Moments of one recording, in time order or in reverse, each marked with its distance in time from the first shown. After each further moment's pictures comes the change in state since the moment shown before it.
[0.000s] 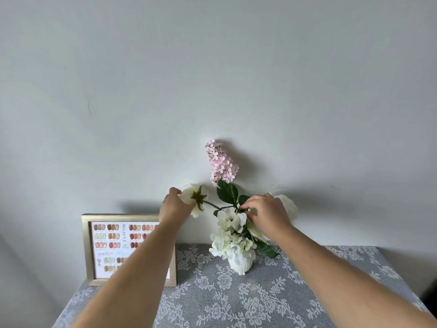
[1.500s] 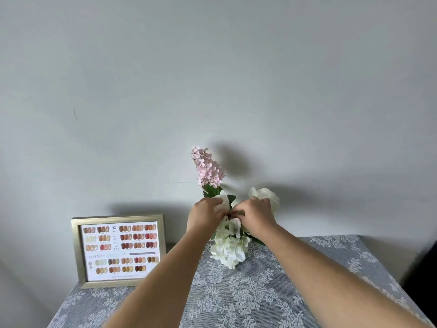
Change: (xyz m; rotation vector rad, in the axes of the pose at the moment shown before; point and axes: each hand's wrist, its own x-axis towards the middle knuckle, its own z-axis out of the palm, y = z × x) left_hand -0.071 0.053 0.047 0.115 -0.107 0.386; right_hand -0.017 -0.001 -0.002 0.000 -0.060 0.064
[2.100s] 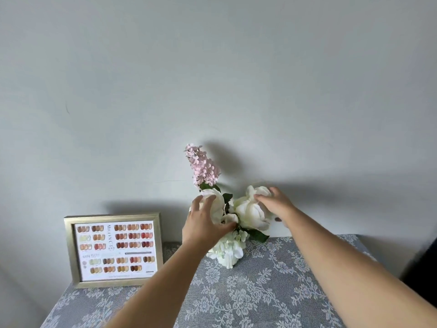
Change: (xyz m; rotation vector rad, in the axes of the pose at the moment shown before) left_hand -0.019 -0.010 0.011 -0.011 0.009 -0.053; right_hand 0.029 0.068 -0.012 0.546 -0.075 0.660
